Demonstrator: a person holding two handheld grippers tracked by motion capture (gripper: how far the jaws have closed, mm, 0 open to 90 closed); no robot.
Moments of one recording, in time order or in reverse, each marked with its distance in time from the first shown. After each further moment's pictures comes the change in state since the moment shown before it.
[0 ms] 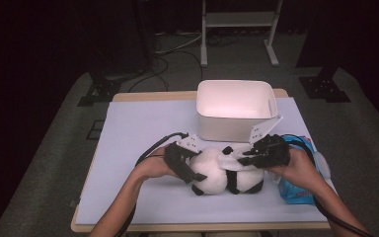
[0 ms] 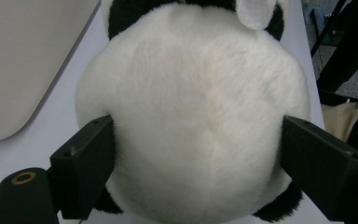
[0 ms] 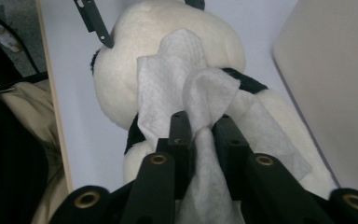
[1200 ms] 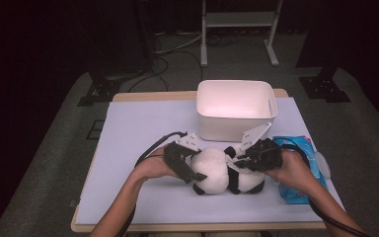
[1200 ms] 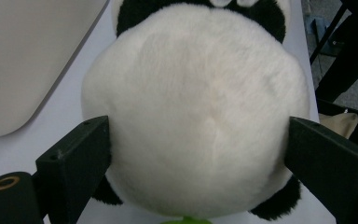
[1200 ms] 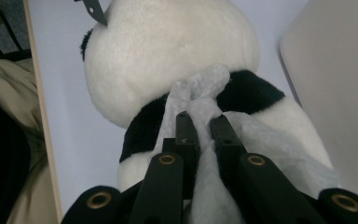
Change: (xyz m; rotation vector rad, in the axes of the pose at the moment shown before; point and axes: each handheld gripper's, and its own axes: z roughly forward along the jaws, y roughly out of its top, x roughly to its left) left arm -0.001 -0.001 -0.003 -0.020 0.006 -0.045; right arm 0.009 0.004 0.016 0.062 -0.038 -0.078
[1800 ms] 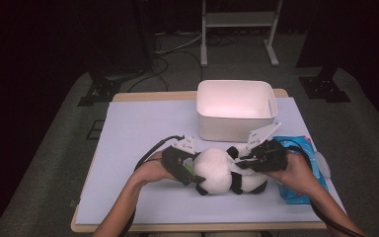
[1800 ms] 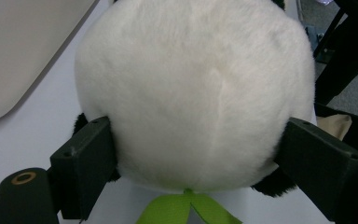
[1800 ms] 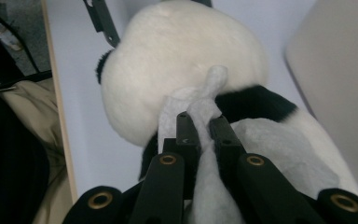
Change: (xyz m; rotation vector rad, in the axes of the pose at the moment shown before) left arm -0.001 -0.013 0.006 -0.026 -0.022 -0.019; right arm 0.002 -0.006 -0.006 -0.071 0.041 0.060
